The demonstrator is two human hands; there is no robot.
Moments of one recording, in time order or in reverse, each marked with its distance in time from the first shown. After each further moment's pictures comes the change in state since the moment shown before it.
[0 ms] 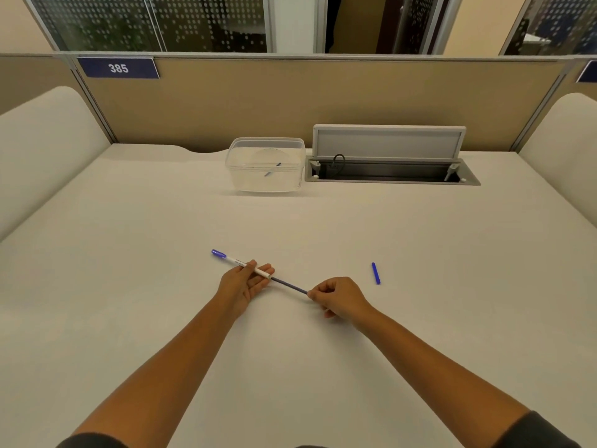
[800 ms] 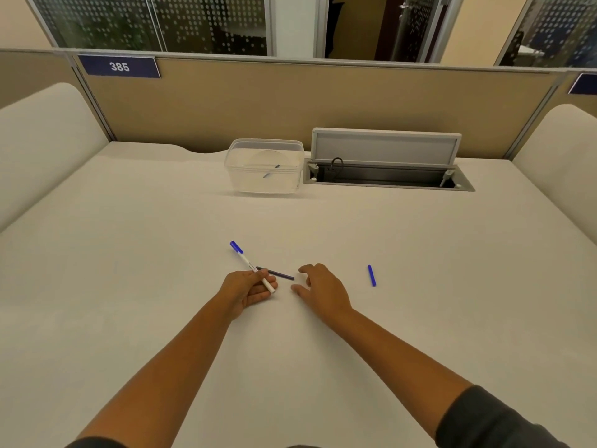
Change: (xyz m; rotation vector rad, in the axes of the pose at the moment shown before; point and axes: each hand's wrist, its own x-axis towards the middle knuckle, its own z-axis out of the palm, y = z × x) left_hand -0.002 -0.003 0.001 0.313 -0.076 -0.098; right_hand 0.019 -0.001 0.022 -0.535 0.171 -0.381
